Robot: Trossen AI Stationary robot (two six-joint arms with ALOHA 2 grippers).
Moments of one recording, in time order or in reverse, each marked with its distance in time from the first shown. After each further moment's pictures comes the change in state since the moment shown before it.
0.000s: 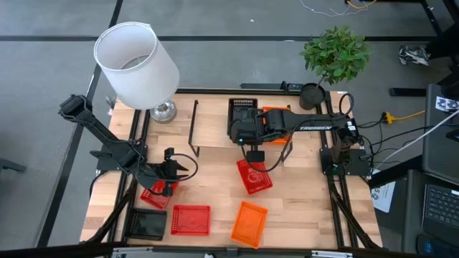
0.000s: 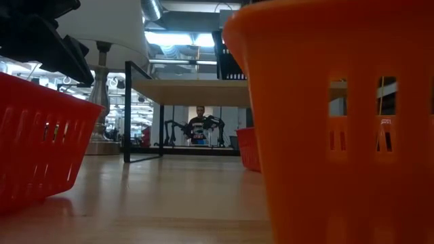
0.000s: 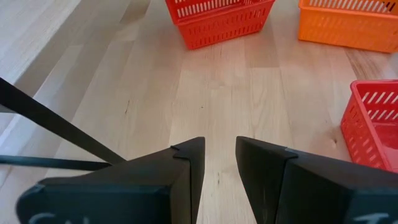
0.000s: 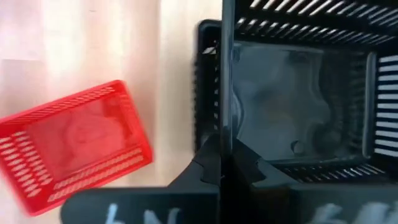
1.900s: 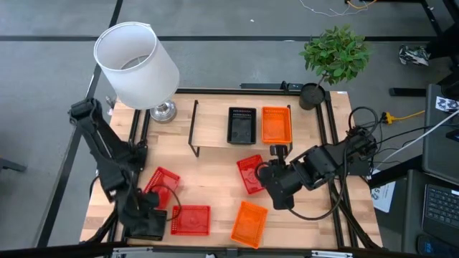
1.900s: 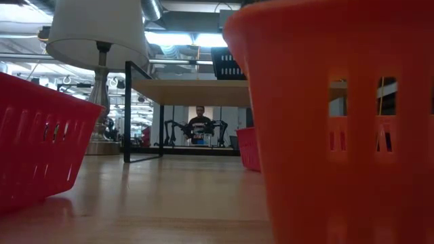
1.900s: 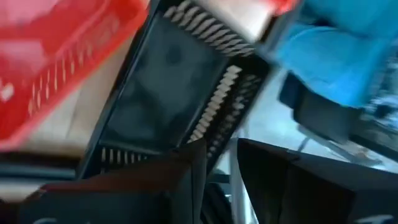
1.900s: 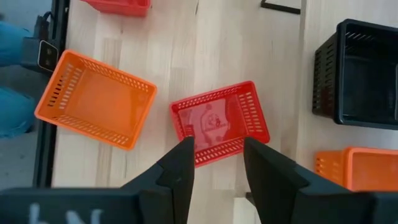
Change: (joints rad) left arm -0.359 0.290 0.419 -0.471 0.786 -1.199; right arm 0.453 -0.071 0.164 -0.173 0.004 0.406
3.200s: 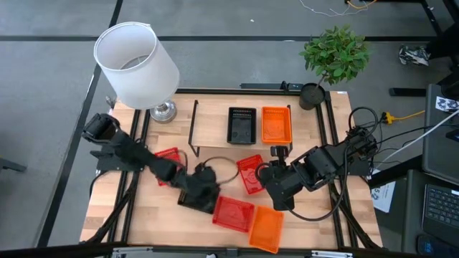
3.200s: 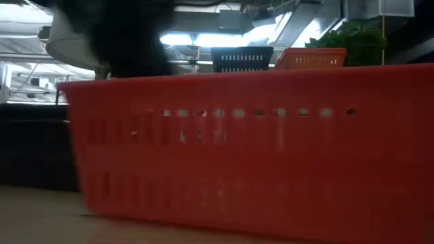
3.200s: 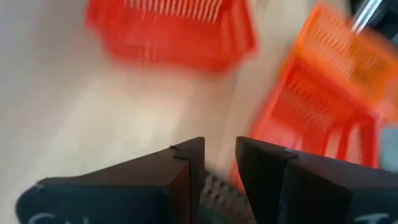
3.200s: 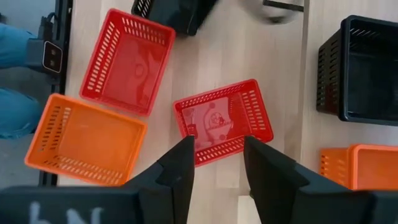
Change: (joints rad) left arm 0.588 0.347 -0.001 0.712 -0.475 0.887; right arm 0.006 0.000 0.000 0.000 -0.003 0.027
